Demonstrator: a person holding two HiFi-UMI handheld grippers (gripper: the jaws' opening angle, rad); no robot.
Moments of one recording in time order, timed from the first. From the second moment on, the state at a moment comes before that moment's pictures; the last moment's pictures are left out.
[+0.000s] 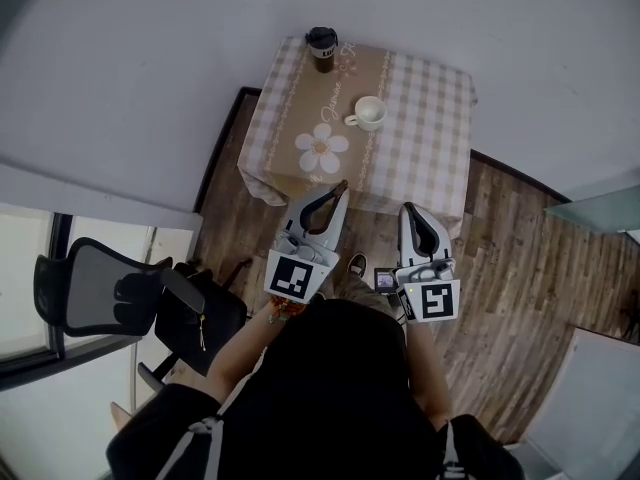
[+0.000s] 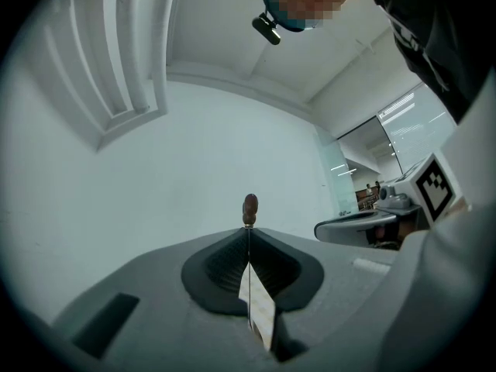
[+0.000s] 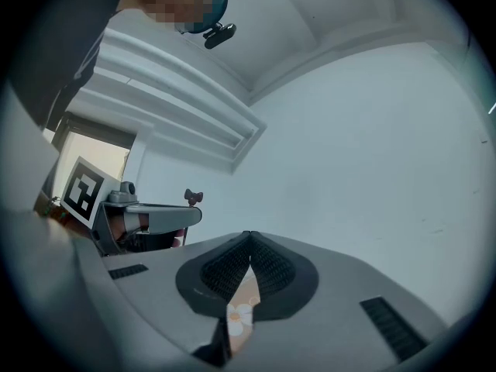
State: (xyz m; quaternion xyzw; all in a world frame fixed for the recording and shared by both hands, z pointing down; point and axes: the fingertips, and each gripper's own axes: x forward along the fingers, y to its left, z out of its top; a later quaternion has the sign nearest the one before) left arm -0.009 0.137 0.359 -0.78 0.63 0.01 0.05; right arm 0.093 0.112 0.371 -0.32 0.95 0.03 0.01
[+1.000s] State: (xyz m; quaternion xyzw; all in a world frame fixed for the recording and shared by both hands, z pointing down) left arm -0.020 -0.012 0.371 -0.77 0.64 0.01 0.04; right arm 0.069 -0.034 0.380 -0.27 0.96 0.03 0.00
